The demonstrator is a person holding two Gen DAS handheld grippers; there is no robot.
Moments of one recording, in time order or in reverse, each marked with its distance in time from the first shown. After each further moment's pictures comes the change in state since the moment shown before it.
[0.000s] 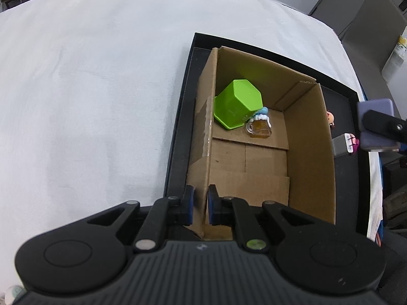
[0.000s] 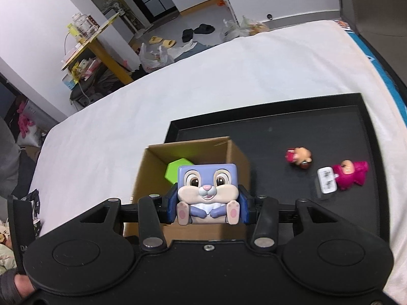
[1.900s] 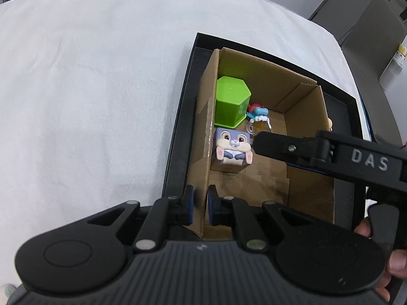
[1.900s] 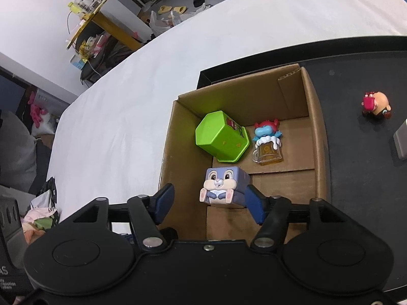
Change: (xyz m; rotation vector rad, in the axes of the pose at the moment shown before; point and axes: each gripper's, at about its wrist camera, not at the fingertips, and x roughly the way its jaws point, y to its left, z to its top) left arm 0.001 0.008 -0.004 -0.033 -0.005 -0.030; right arm 0.079 0.044 -0.029 0.070 0.153 0.101
